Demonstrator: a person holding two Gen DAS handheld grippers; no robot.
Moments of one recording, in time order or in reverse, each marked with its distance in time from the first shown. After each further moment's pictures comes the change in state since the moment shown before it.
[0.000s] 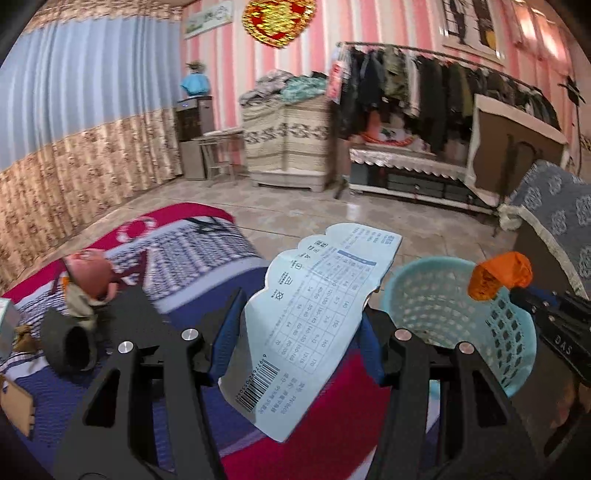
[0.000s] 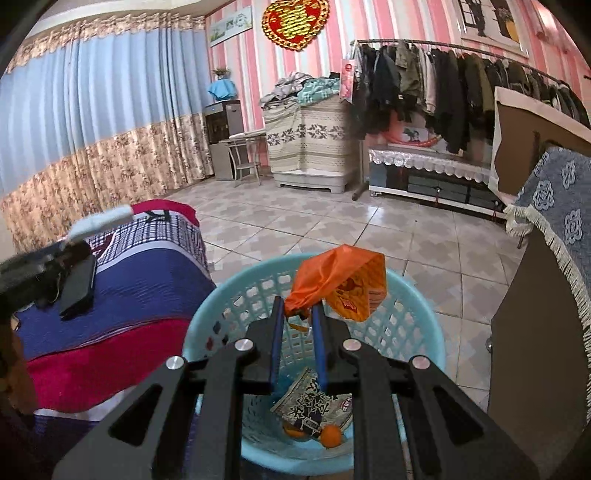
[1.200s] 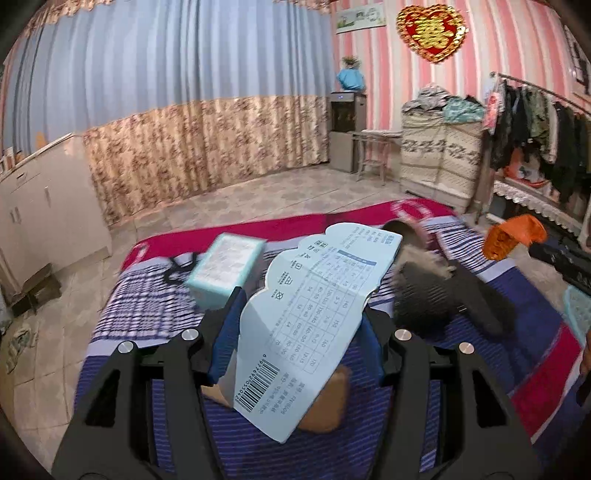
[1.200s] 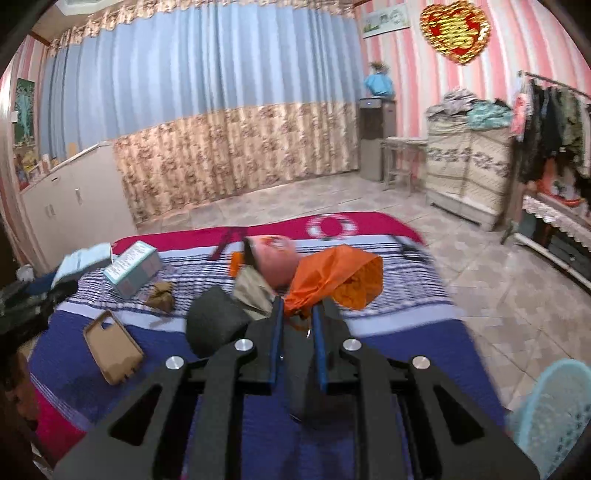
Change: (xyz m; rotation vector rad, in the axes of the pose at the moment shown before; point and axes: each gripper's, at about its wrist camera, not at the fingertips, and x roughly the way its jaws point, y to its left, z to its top) left arm -0.157 0.324 -0.067 -0.269 -0.011 0.447; right arm 0.019 0.319 0.042 -0.290 0.020 0.443
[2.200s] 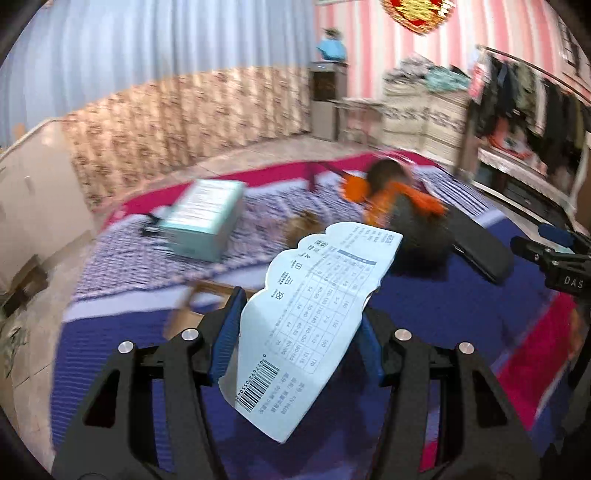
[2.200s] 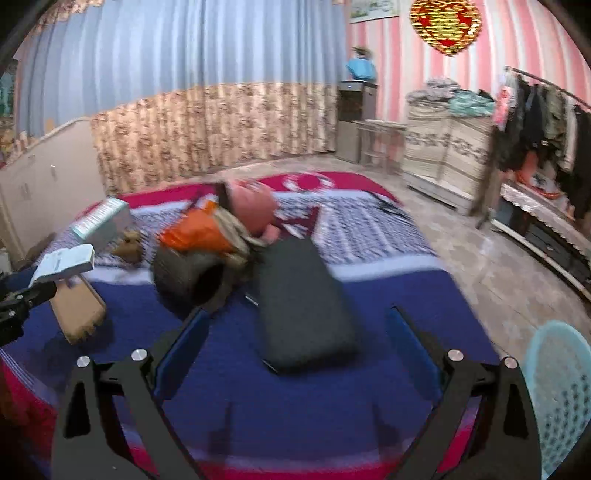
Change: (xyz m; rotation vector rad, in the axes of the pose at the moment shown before) left arm 0.012 0.016 -0.046 0.024 0.117 -0.014; right arm 0.030 0.012 -0.038 -0.018 0.074 -0.071
